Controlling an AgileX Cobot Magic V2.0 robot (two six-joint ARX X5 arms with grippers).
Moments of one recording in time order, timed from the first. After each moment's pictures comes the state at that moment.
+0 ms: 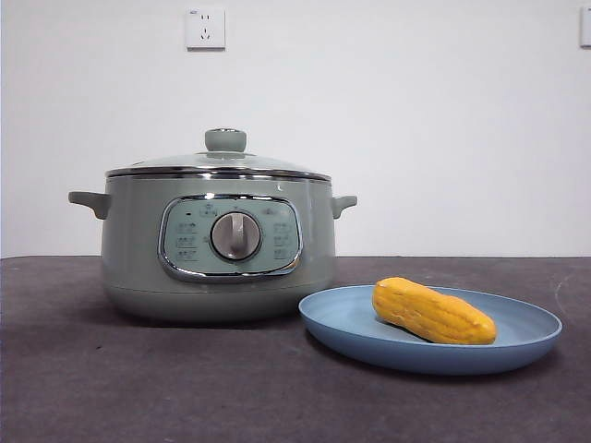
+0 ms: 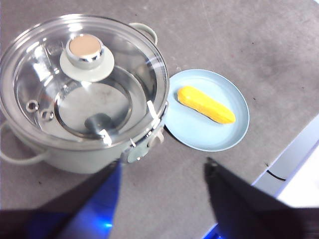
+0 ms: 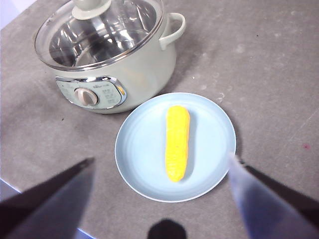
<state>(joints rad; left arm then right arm) -0.38 1.10 1.43 -1.09 0.32 0.09 0.45 0.58 0.83 -0.80 -0.11 0.12</state>
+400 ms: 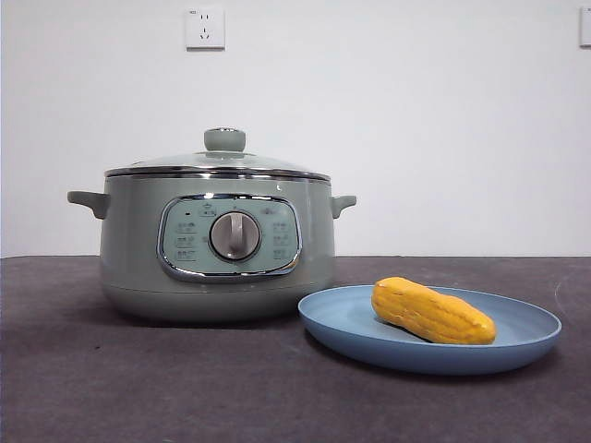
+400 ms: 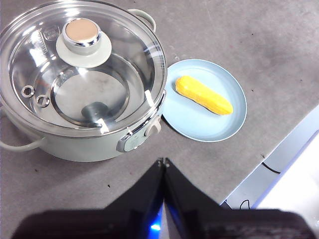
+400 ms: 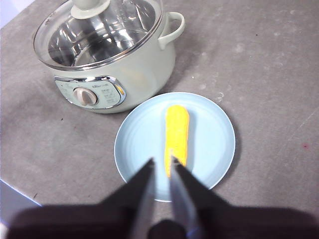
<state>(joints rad) -0.38 1.09 1.43 -1.12 0.32 0.08 0.45 0.58 0.83 -0.80 -0.10 0.12</state>
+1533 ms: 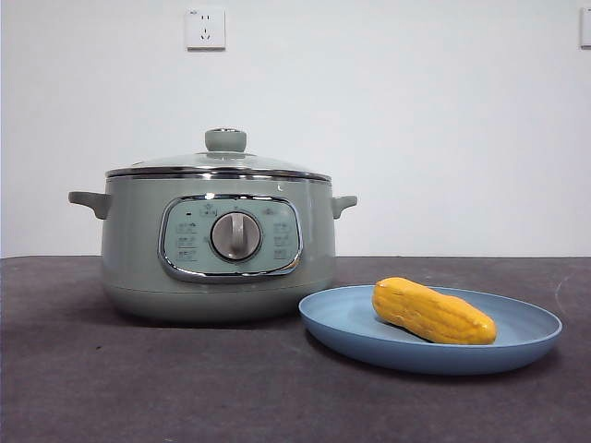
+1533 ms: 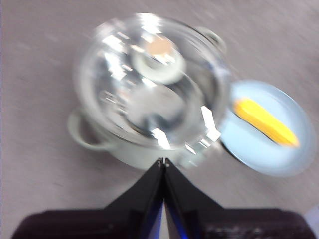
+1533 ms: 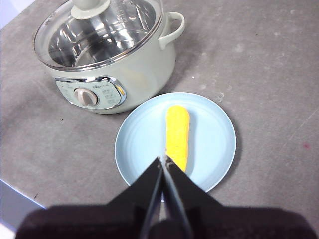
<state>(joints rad) -0.31 1.08 1.42 -1.02 0.10 0.02 0.45 0.58 0.83 -0.80 -0.10 0.12</state>
